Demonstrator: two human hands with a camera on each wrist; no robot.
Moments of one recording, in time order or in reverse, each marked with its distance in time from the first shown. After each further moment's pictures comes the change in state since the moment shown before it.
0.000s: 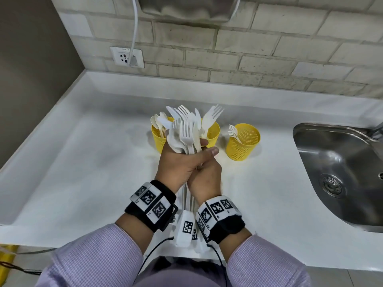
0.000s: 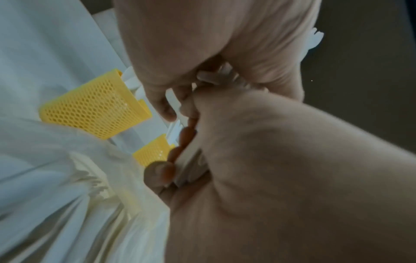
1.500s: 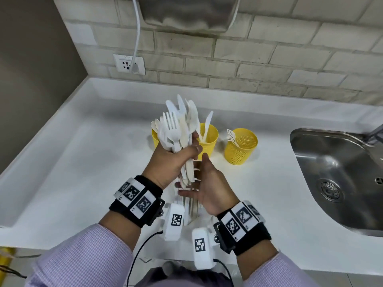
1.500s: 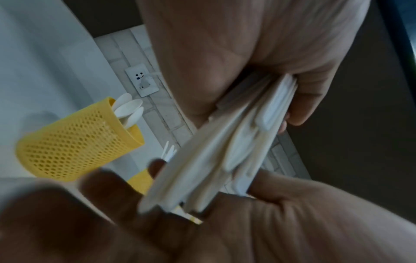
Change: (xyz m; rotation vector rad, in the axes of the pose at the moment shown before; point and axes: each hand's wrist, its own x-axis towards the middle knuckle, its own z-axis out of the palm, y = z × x) left_hand 0.006 0.019 -0.018 -0.052 -0.179 0.058; right_hand -0.005 -0.018 -0.030 0.592 -0.400 0.592
